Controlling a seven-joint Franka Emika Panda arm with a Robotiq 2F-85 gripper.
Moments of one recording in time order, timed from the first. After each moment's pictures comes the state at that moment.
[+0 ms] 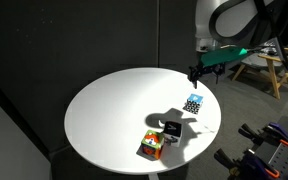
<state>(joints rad) 0.11 -0.02 0.02 -2.38 -0.13 2.23 0.73</state>
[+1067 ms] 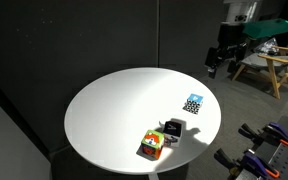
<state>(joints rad) 0.11 -0.41 0.08 -2.54 0.06 2.08 0.37</state>
